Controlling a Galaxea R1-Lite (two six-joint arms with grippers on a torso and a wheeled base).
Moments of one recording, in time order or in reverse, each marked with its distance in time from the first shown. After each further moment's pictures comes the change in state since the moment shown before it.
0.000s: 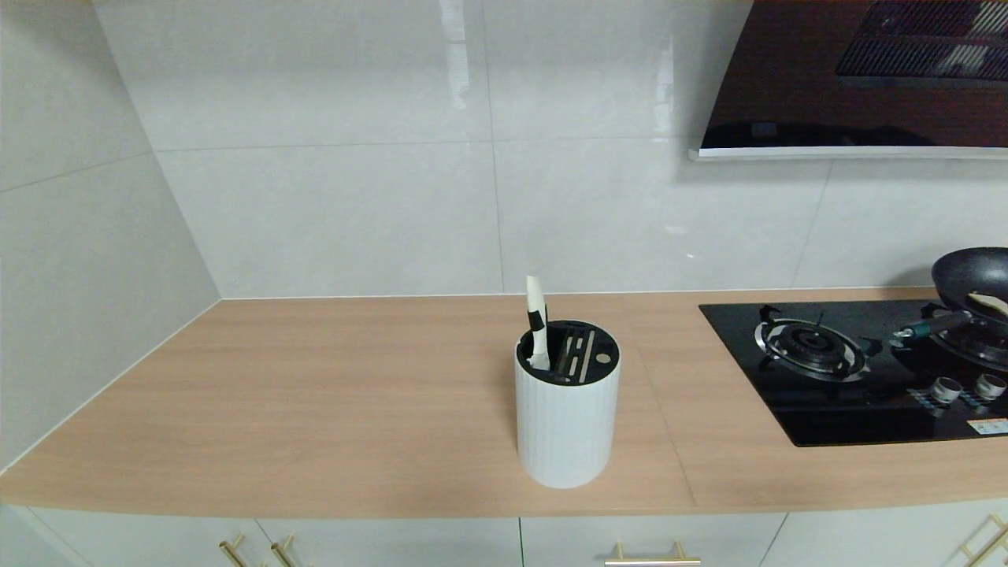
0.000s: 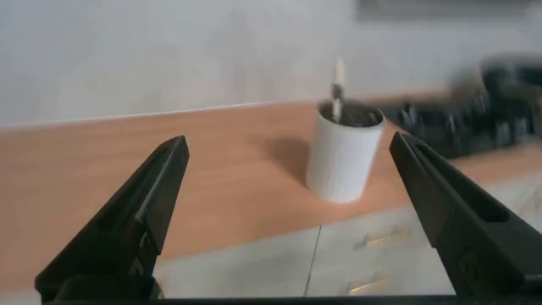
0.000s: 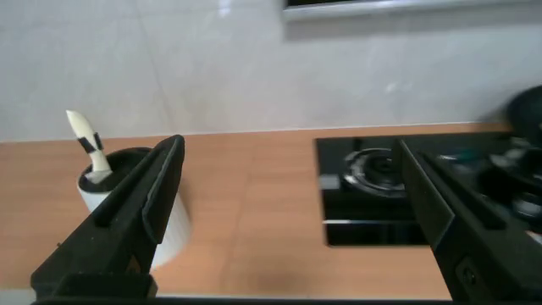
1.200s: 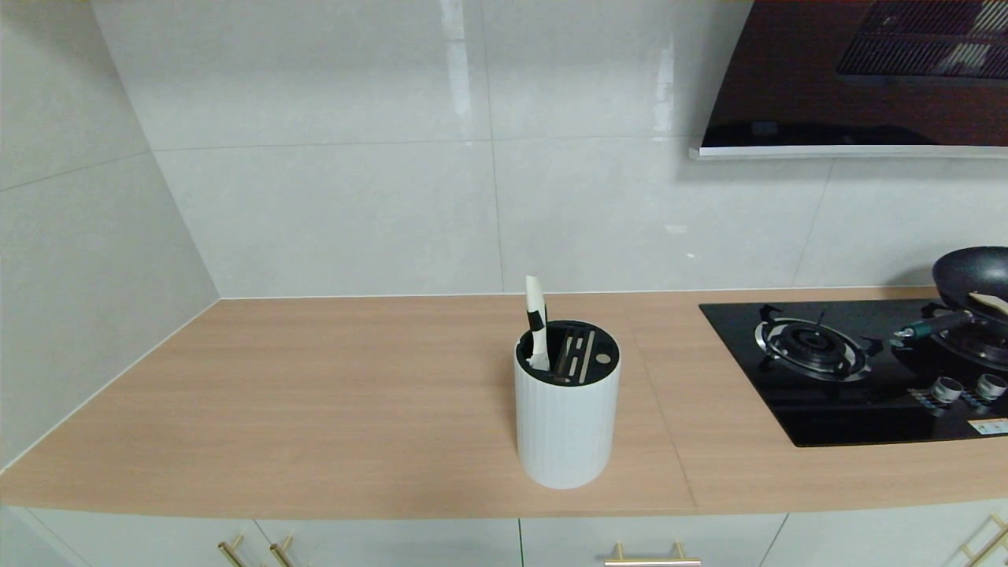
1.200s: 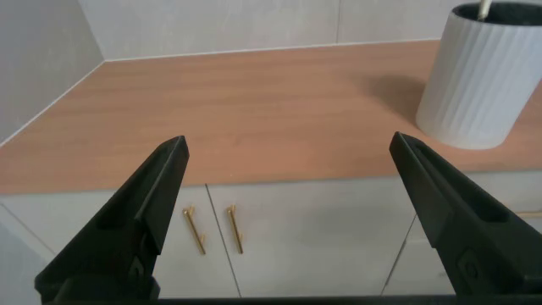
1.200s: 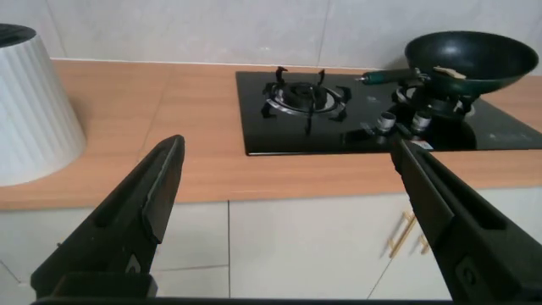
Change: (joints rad) left arm 0.184 -0.187 0.633 -0.223 -0.013 0.200; right arm -0.254 -0.401 0.381 0.115 0.133 -0.142
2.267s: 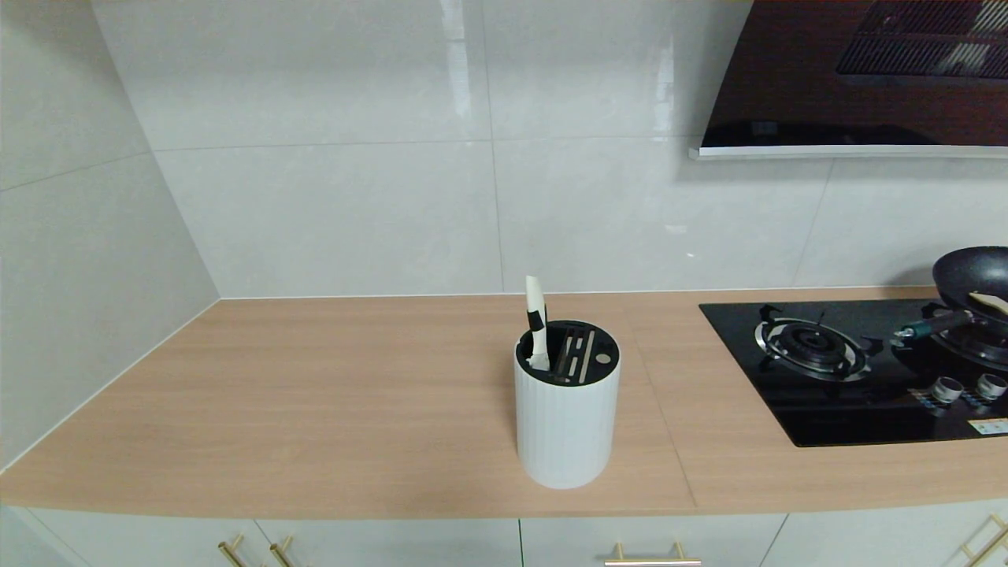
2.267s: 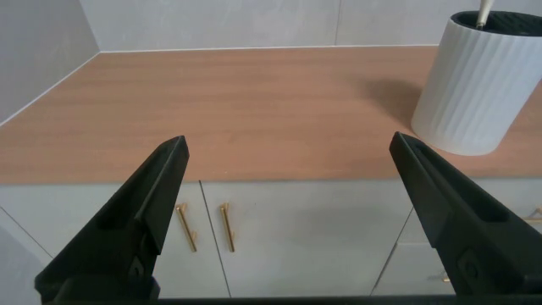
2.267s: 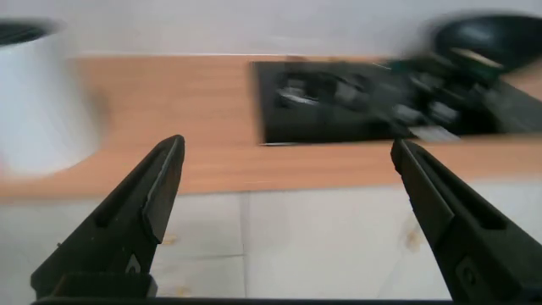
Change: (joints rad) left arm 0.000 0.000 0.002 -0.001 0.001 -0.038; right arm -0.003 0.006 -0.011 0.048 -0.050 0.078
